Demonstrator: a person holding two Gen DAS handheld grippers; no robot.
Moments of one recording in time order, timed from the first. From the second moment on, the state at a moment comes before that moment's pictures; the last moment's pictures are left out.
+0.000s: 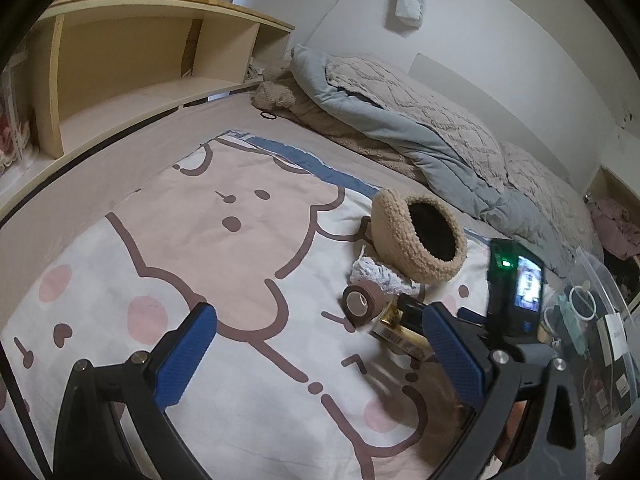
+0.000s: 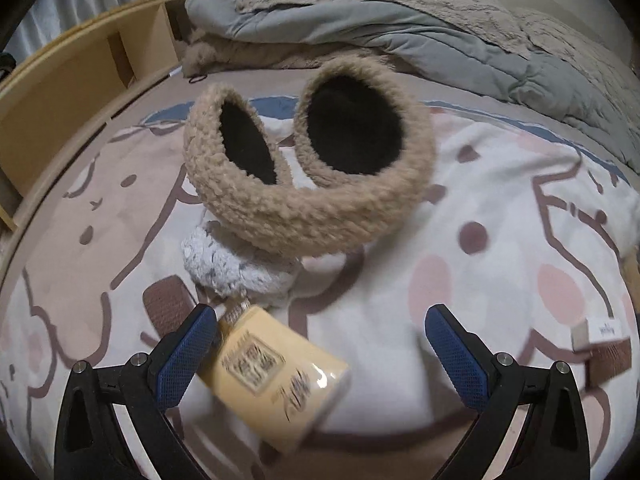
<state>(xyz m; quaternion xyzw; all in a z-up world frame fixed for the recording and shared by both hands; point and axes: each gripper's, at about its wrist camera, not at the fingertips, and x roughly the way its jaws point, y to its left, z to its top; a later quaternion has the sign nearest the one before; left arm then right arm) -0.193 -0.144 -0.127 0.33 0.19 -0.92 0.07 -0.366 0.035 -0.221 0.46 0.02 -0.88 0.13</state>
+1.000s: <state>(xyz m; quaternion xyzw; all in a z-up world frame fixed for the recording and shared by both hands) -0.193 -0.096 -0.139 0.35 0.13 -0.93 0.03 -0.234 0.140 -0.242 0.46 -0.06 -0.88 0.13</state>
